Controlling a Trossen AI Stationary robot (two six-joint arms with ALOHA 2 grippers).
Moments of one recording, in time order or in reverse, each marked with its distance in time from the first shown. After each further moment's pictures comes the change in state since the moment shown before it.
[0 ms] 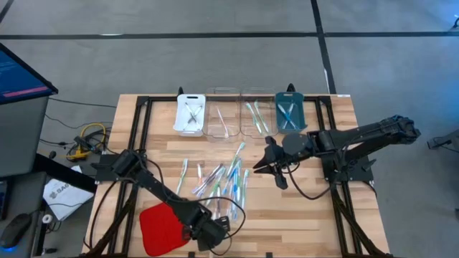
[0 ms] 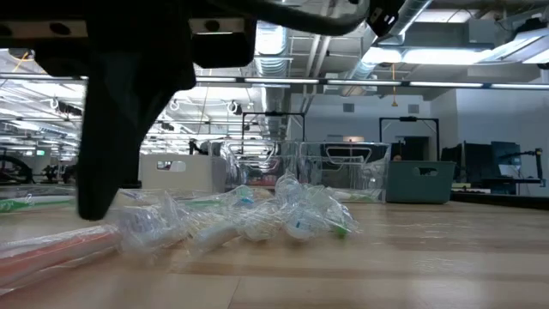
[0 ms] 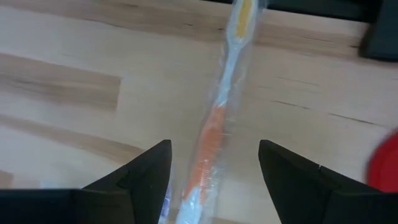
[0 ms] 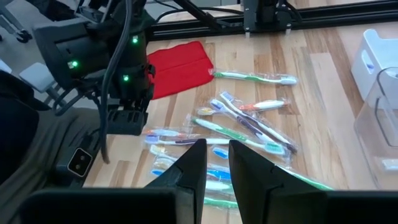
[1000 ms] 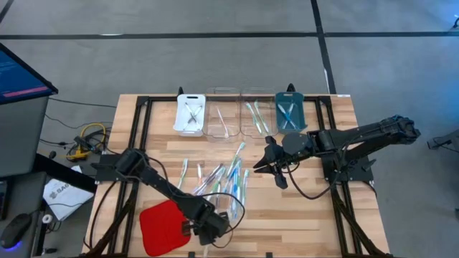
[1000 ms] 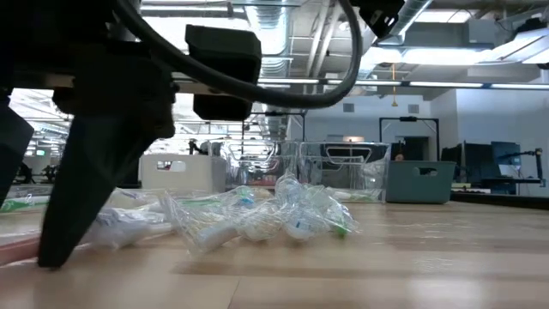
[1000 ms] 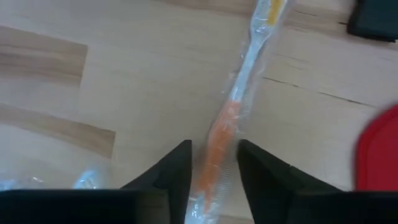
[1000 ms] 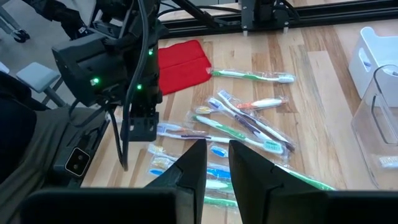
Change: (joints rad) left arm 0.044 0.019 -0.041 -0.014 0.111 -0.001; right arm -0.005 0.000 0.000 -0.006 0.000 0.001
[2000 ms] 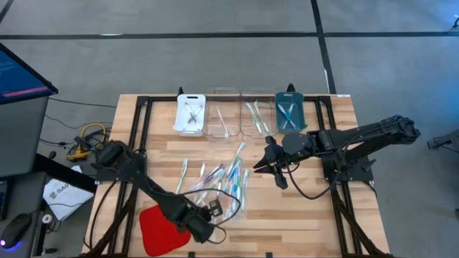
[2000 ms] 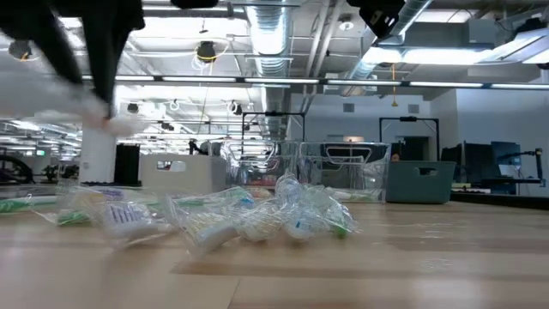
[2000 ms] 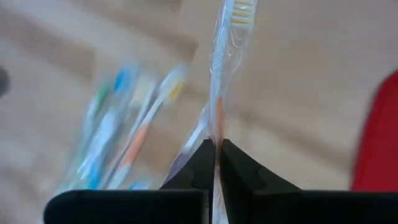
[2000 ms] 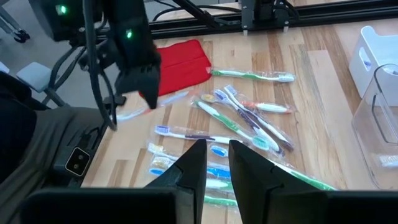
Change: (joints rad) left arm -0.073 -0.200 -0.016 -0.147 -0.447 -0.190; right arm 0.001 0.000 0.000 -0.001 0.000 0.002
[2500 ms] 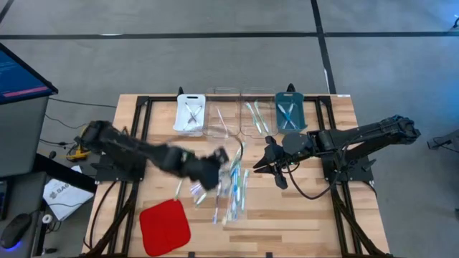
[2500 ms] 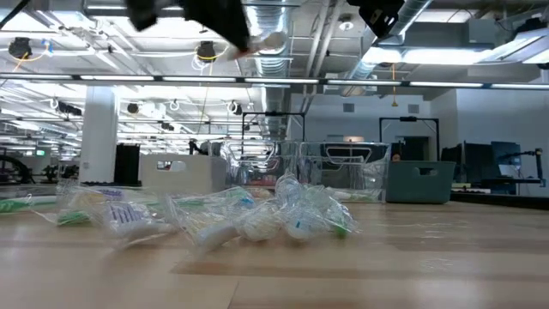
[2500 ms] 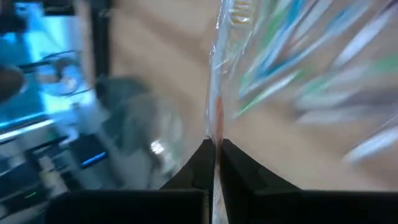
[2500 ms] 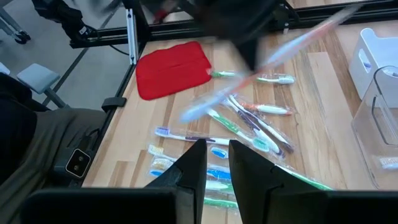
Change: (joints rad) left arm 0.333 -0.284 0.000 -0.014 -0.287 0.436; right arm 0.000 0.000 0.000 0.005 0.000 0.000
